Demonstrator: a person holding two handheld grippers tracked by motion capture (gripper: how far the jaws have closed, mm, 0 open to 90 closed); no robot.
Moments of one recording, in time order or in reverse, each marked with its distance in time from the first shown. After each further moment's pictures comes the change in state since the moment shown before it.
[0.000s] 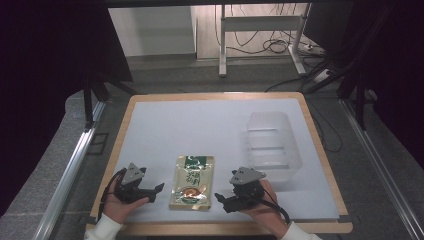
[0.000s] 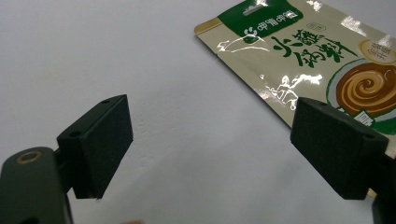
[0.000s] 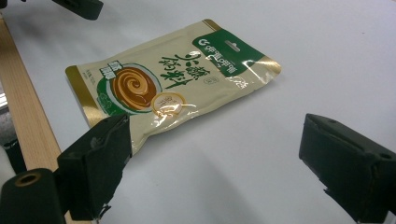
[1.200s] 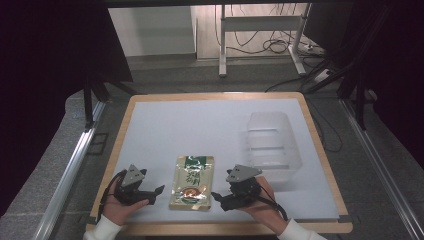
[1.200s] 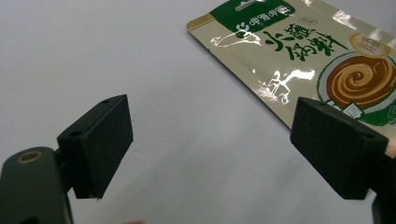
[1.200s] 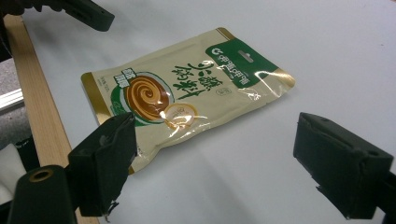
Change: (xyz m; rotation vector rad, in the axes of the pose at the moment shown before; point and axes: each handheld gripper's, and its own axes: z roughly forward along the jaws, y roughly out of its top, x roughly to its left) left arm -0.003 -0.002 -0.001 0.006 -0.015 0.009; right arm 0.001 0.011 0.003 0.001 0.047 -0.021
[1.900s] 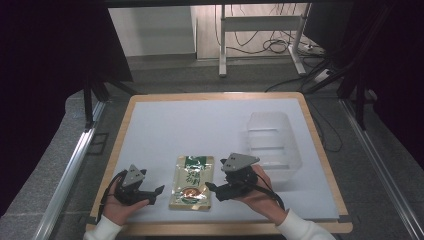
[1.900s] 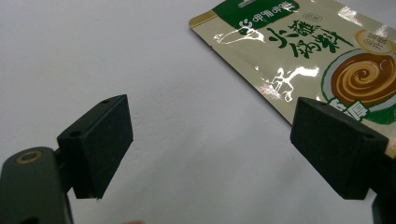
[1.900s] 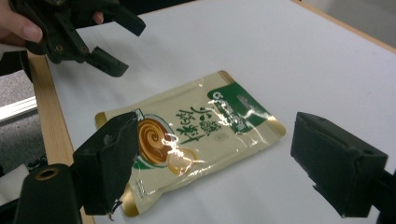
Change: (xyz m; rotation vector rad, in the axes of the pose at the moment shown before) left arm 0.000 0.000 0.000 0.014 0.010 0.003; right arm -0.004 0.041 -0.010 -0.047 0.024 -0.040
